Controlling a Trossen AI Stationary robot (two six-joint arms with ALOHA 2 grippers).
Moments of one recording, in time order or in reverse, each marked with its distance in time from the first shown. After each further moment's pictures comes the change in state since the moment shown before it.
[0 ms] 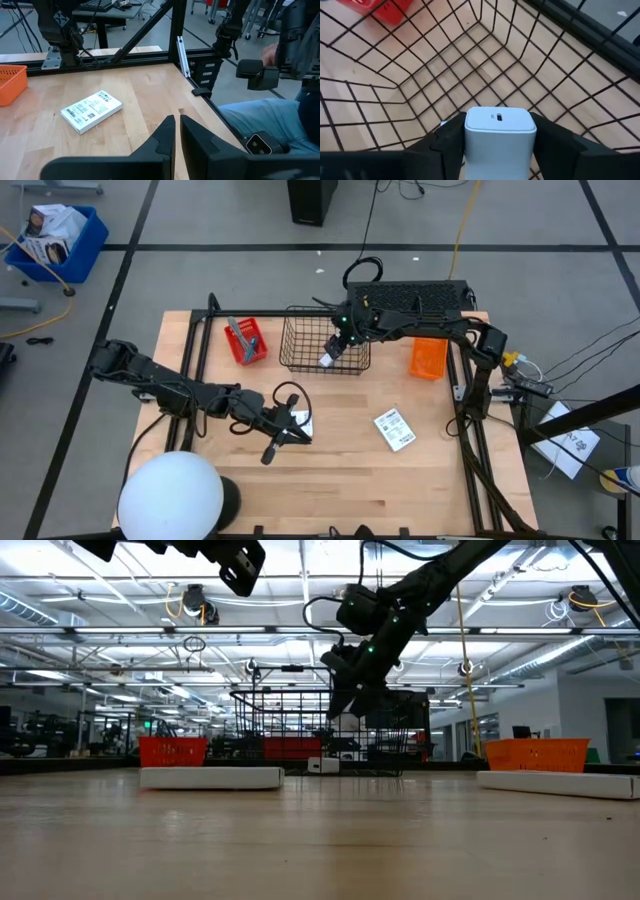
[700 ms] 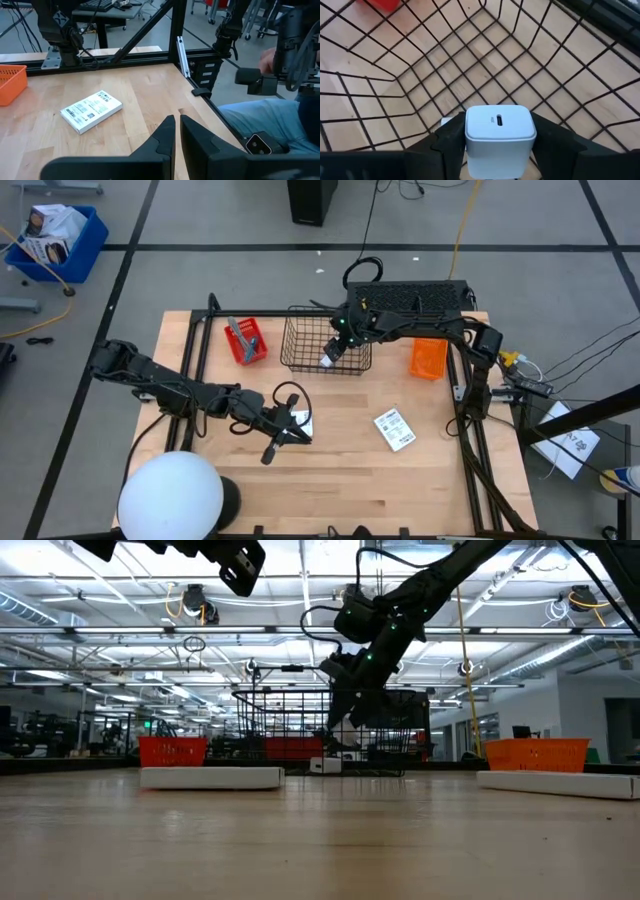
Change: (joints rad) left arm 0.000 0.000 0.000 0.000 0.000 -0.003; right arm -0.003 0.032 -0.002 -0.002 -0.027 0.010
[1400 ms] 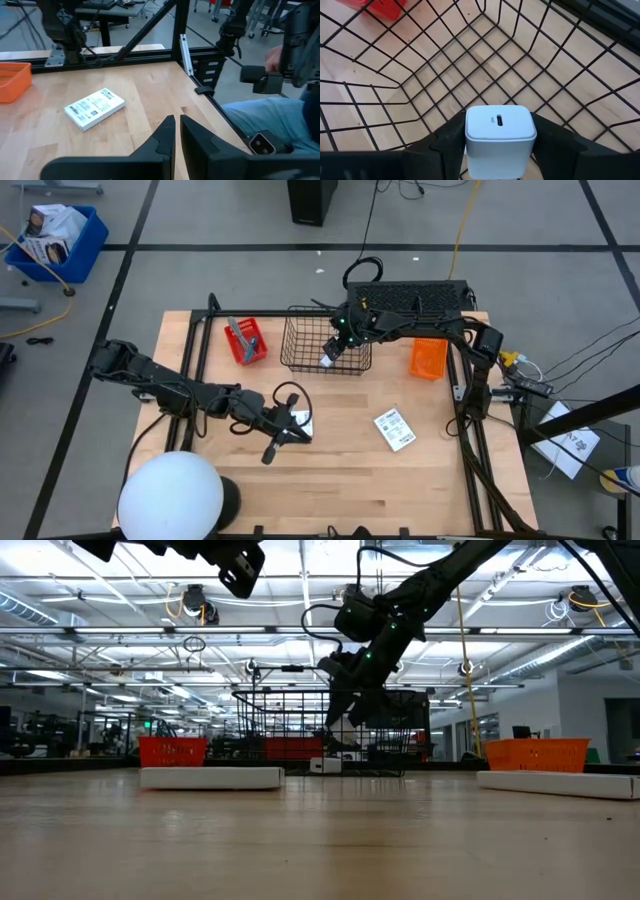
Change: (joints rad) left arm 0.000 0.000 0.000 -0.011 -0.017 0.001; right arm 0.001 -0.001 0.000 0.012 0.000 0.037
